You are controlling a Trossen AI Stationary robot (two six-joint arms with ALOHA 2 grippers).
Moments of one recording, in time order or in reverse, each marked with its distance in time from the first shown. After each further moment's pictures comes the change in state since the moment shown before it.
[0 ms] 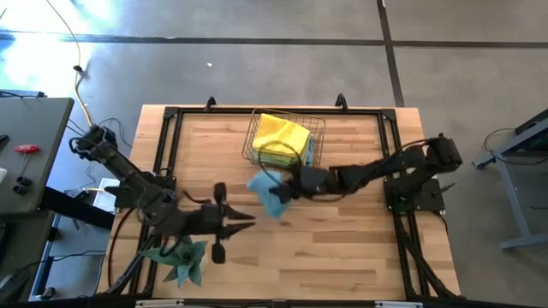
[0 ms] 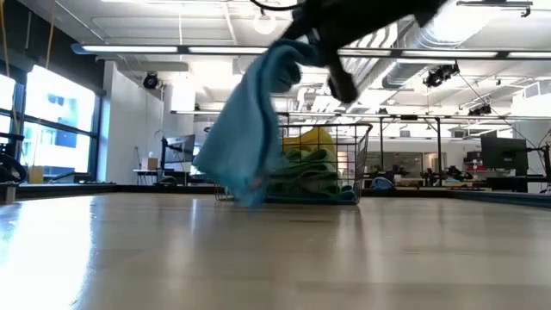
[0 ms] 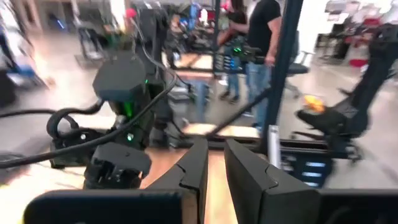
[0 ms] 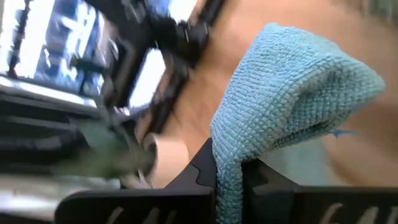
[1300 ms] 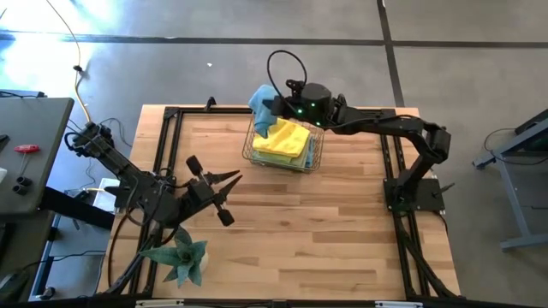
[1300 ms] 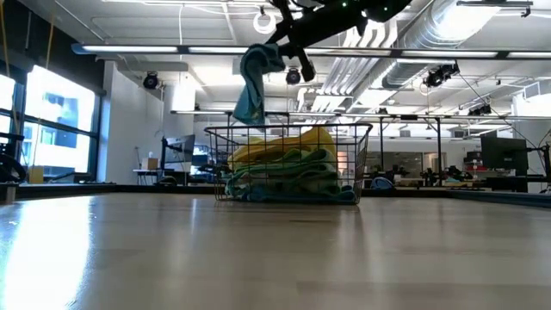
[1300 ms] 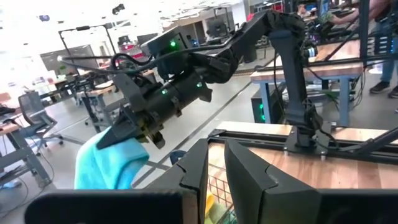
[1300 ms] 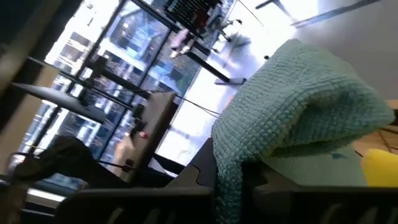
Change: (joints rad) left arm 0.026 -0.080 0.000 0.002 -0.519 0.340; right arm -0.519 0.067 0.387 -0.060 -0.111 -0.211
